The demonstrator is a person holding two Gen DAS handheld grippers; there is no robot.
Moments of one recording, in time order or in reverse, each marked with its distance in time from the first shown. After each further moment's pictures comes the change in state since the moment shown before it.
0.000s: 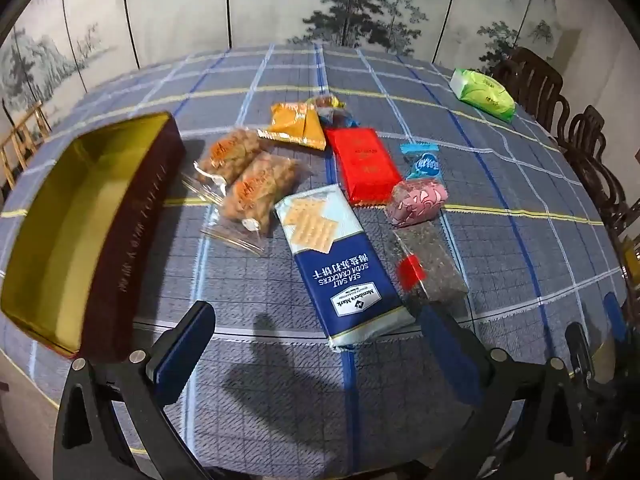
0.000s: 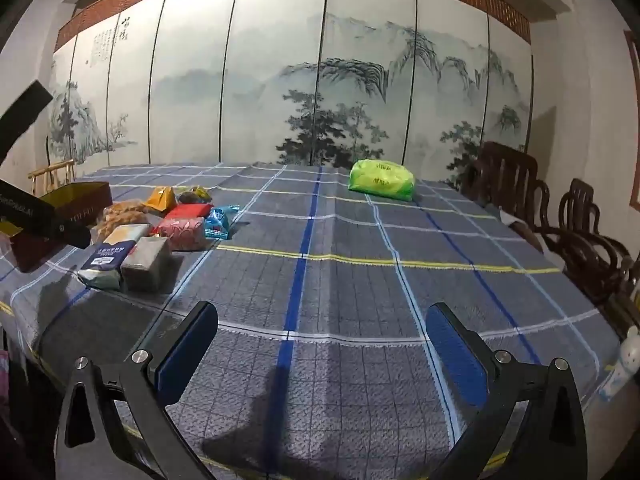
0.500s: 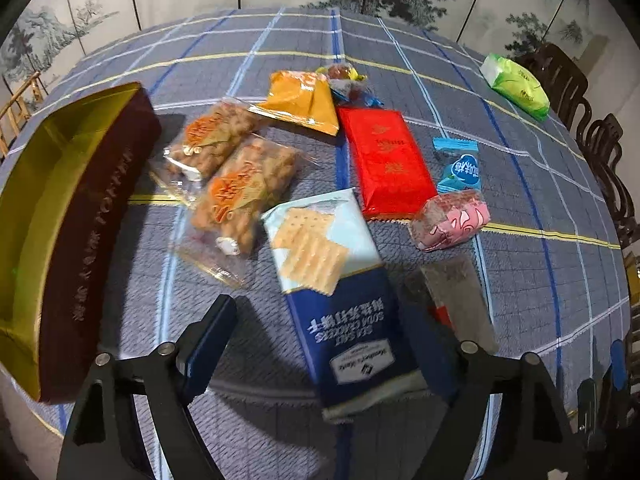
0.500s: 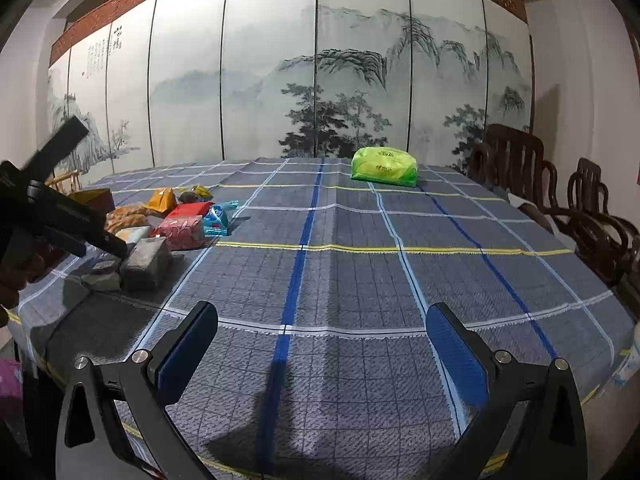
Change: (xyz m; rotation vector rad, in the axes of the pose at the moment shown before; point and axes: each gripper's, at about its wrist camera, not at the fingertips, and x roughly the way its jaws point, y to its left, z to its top) left arm 0.046 -0.002 0.026 -0.061 0.103 0.021; right arm 0.006 -0.015 0.006 0.049 0.028 0.041
